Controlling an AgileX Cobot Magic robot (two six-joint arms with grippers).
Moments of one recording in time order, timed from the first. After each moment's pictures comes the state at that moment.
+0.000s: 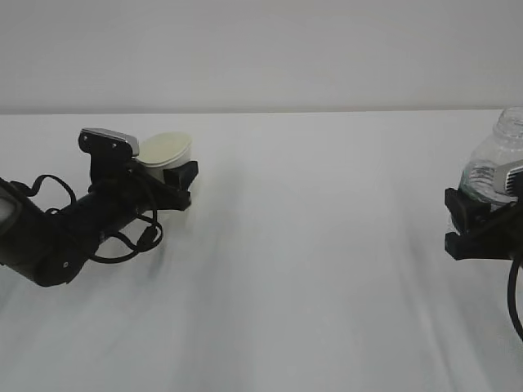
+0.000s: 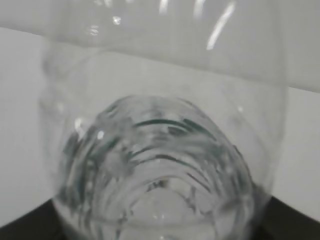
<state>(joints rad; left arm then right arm) -0.31 2.28 -0.94 0.17 -1.14 -0.16 0.14 1.67 -0.28 0.06 -1.03 -0.21</state>
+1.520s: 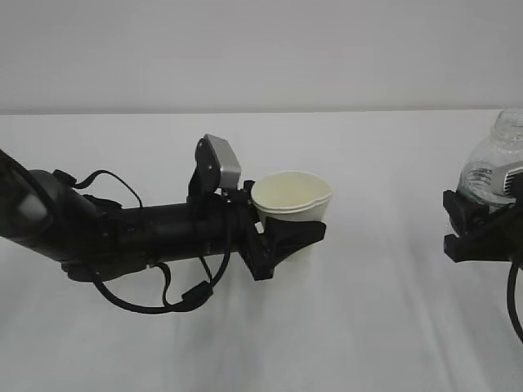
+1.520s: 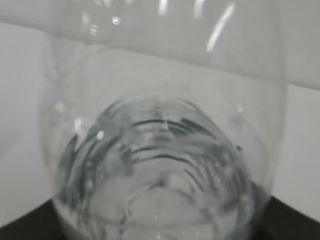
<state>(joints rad) -0.53 2.19 -0.98 0.83 -1.14 -0.44 0.14 1.67 -0.28 0.05 -1.02 -0.21</state>
